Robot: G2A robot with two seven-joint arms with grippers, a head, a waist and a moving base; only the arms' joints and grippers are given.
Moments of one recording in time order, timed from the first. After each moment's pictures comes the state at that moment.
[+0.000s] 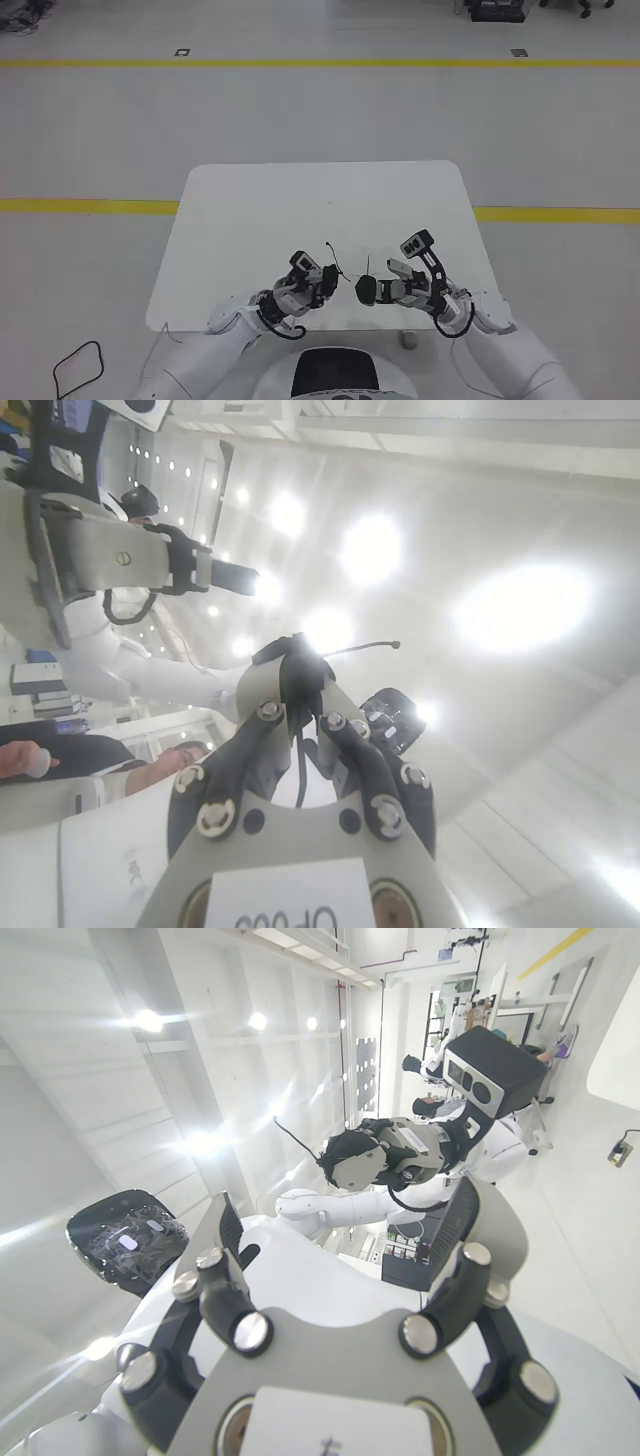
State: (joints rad) left arm 1.51 -1.10 -0.87 -1.53 -1.28 -0.23 -1.10; right arm -1.63 -1.02 1.14 -1.61 0.87 -0.34 1.06
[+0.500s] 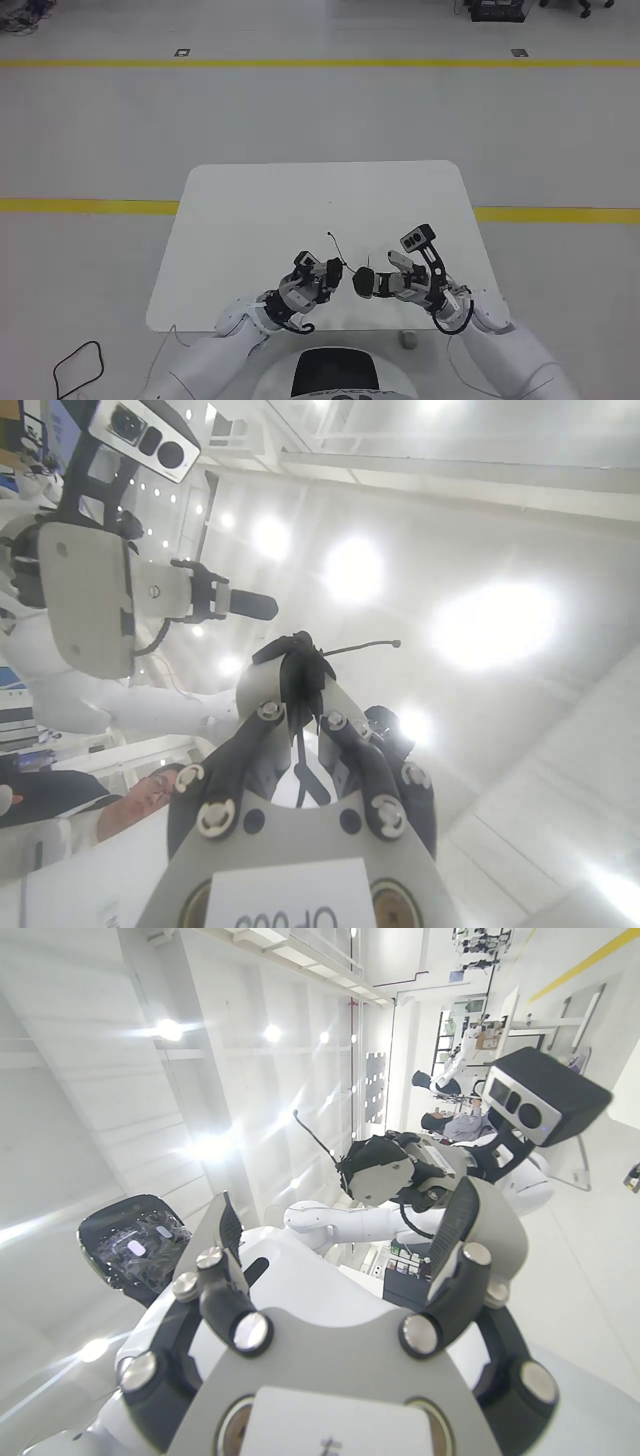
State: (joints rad) left arm 1.51 -1.12 -0.85 -1.55 -1.34 -0.21 -1.05; right arm -1.64 -1.03 1.15 -1.65 0.90 -0.34 1.05
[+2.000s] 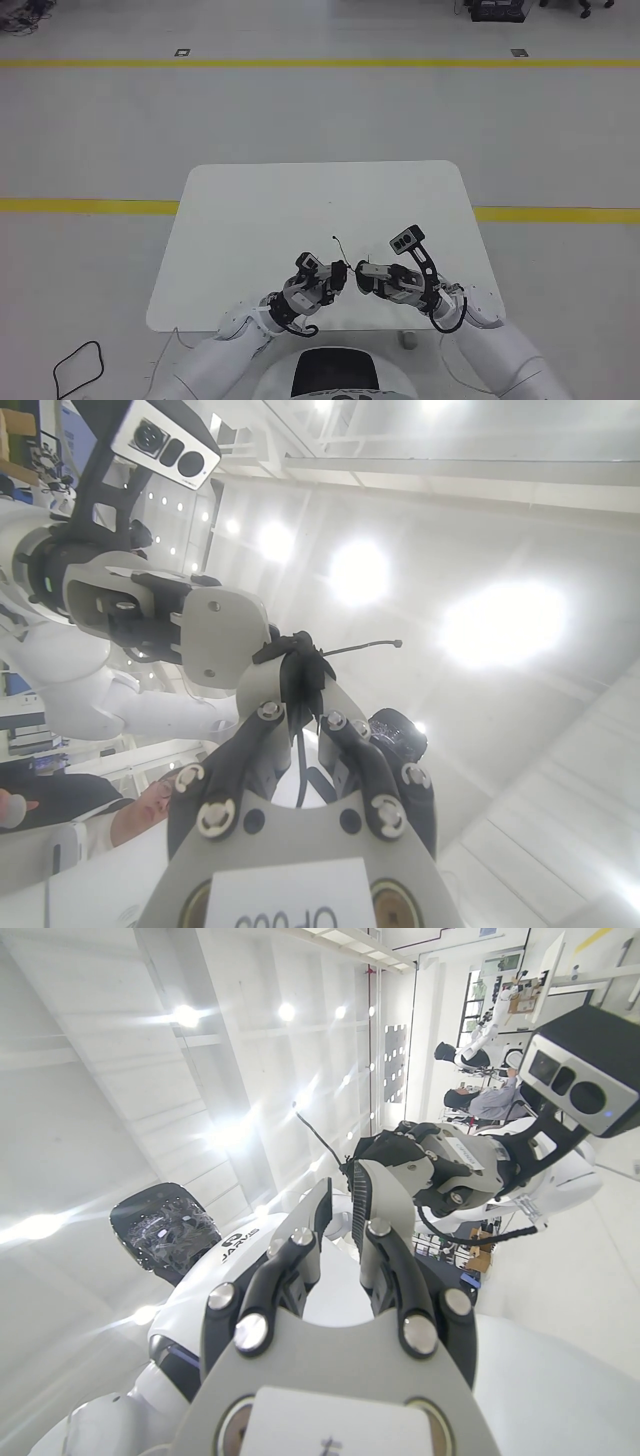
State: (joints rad) left arm 1.53 -1.15 -0.86 -1.53 -1.26 -0.24 -1.03; right arm -1.59 -1.08 1.12 -1.58 0.93 -0.31 1.15
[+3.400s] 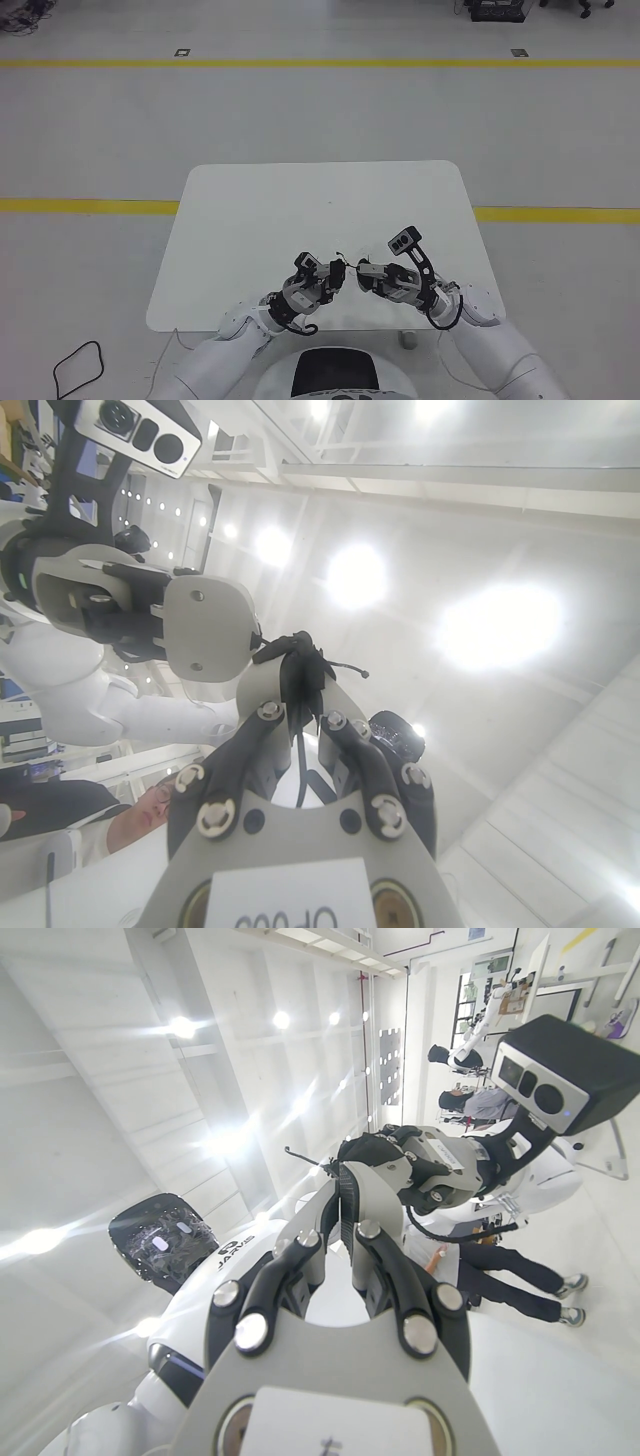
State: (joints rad) left arm 1.54 -1.16 -0.88 -1.52 -1.26 -0.24 -1.04; right arm -1.58 -1.10 1.12 -1.53 0.92 -0.29 1.15
